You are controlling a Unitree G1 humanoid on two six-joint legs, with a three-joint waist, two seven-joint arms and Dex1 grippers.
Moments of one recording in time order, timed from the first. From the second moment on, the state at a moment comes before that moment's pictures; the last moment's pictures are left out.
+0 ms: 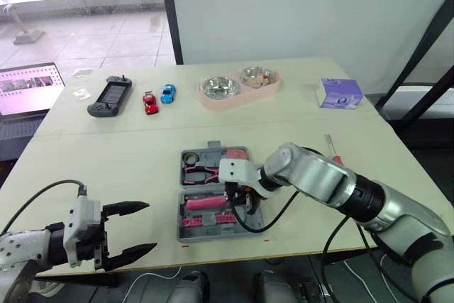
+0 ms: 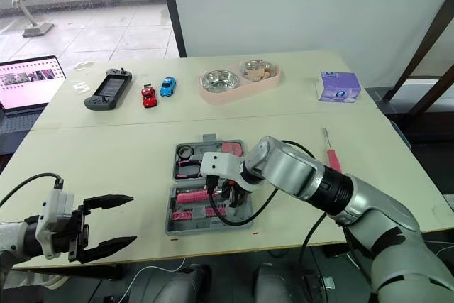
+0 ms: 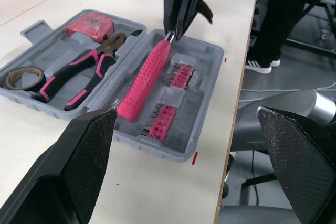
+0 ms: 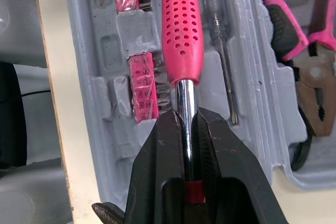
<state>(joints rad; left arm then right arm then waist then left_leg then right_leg) 0.35 0.79 0.35 -0.32 -0.60 0.11 -1.26 -0.96 -0.61 0.86 -0.24 0.24 1.13 0.93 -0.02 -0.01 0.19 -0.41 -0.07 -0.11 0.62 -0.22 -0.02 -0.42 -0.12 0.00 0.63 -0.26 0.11</state>
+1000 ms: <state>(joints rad) 0.34 0.79 0.37 -0.28 -0.57 0.10 -1.26 -0.94 -0.53 0.88 -0.10 0.12 1.01 0.98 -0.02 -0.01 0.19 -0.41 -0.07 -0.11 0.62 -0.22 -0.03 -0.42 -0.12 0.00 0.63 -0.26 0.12</state>
